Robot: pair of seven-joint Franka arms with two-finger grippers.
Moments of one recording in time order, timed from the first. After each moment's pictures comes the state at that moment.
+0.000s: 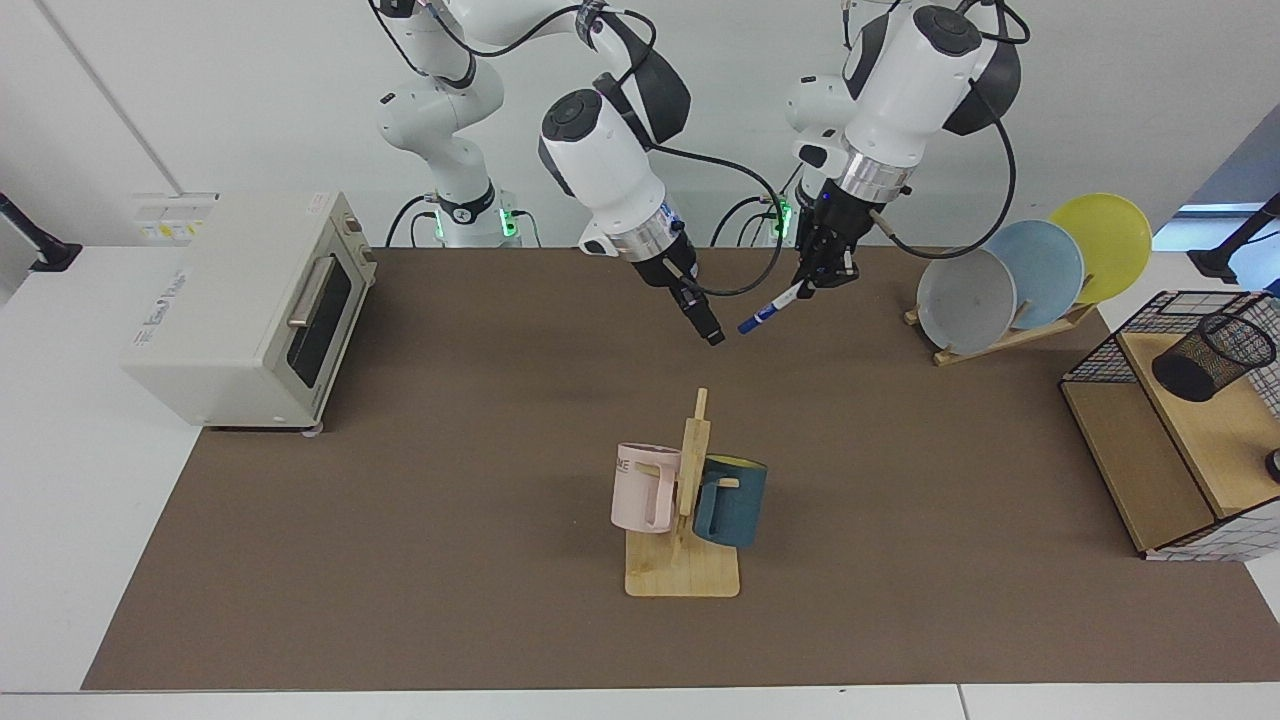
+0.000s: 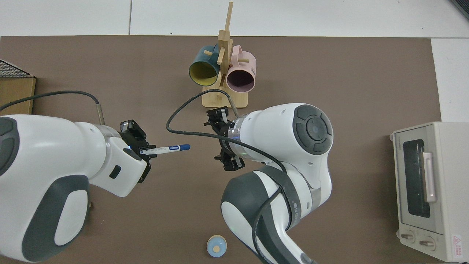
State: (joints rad) left arm -0.14 -0.17 -0.17 -1.98 -0.19 1.93 1.17; right arm 0.68 0.21 -0.11 -1.73 0.45 2.22 1.58
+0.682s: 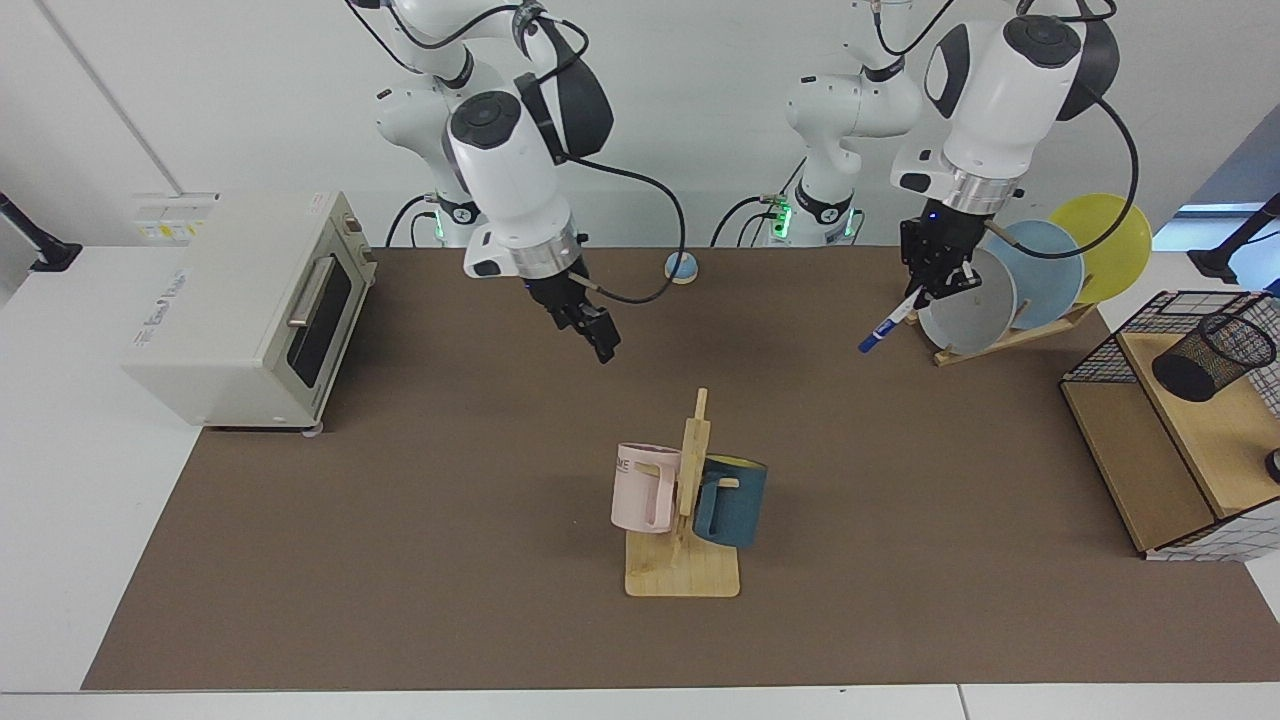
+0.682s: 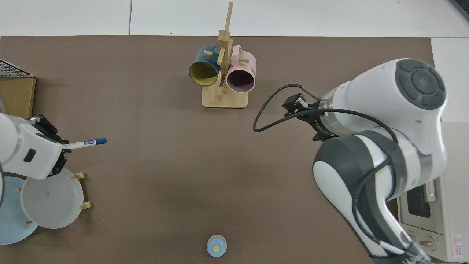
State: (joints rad) left arm -0.14 -0.17 0.08 -1.96 0.13 1.83 1.16; right arm 0.42 0.10 -0.13 -1.73 0.15 1.89 0.92
